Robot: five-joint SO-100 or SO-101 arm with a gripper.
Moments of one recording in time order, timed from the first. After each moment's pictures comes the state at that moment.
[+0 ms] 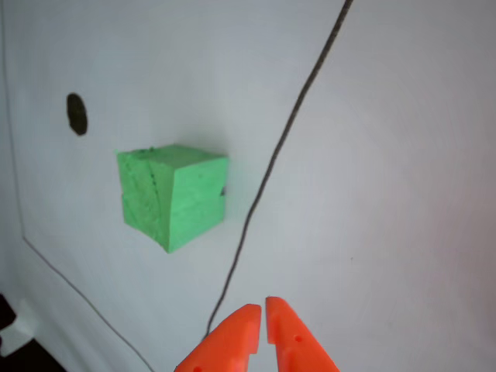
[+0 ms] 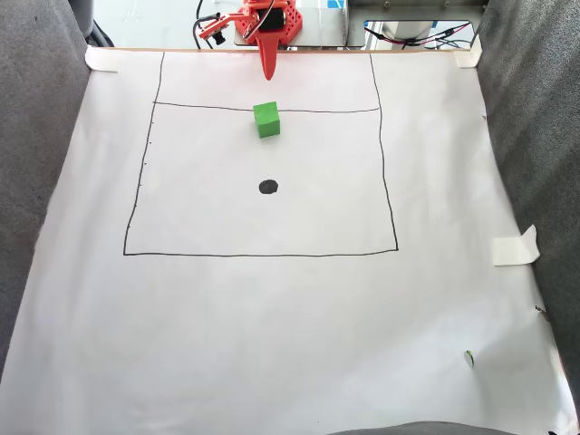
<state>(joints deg) -4.0 187.6 170.7 70.8 -4.1</state>
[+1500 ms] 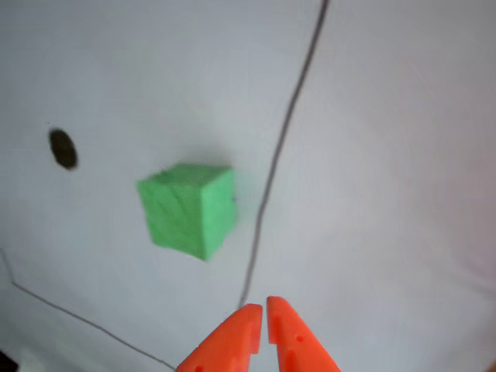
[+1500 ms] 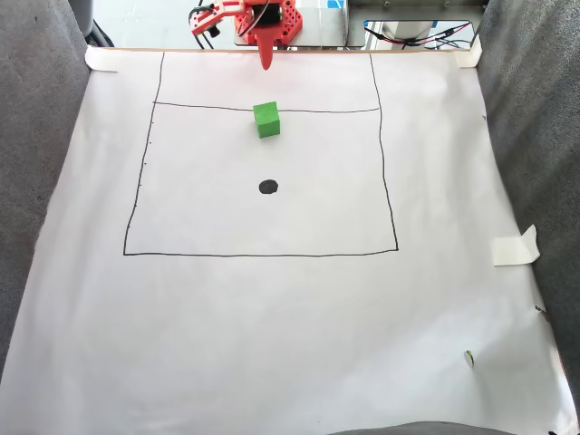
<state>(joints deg) -1.6 147.7 145.0 63.2 0.2</state>
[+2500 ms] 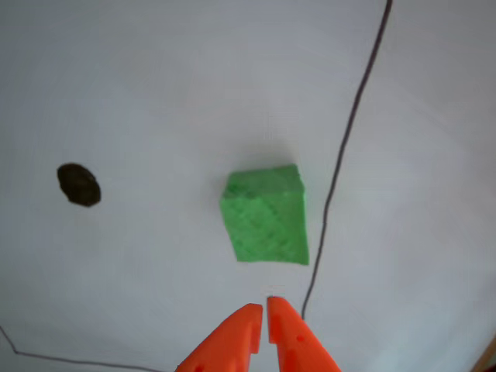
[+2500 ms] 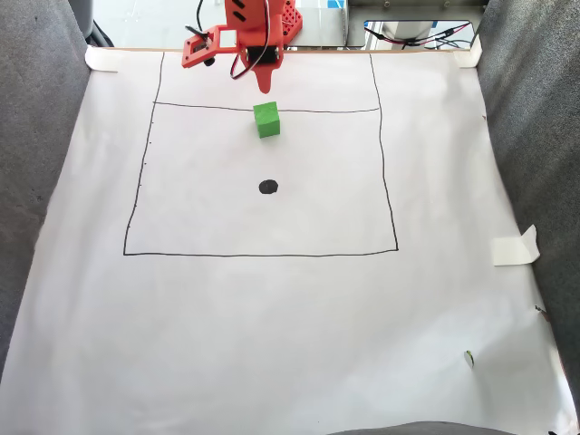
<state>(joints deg) -2.9 99.8 101.5 73.9 7.6</state>
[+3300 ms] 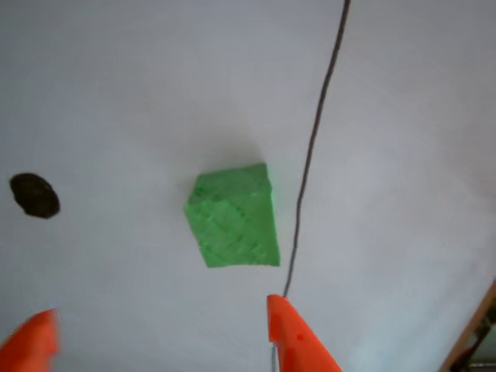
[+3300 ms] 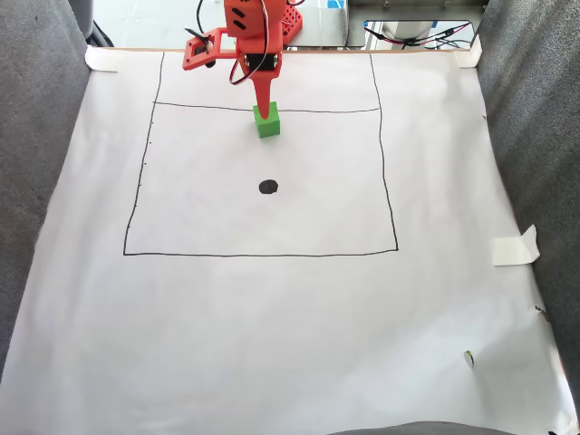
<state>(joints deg) -3.3 98.5 102.3 77.2 8.1</state>
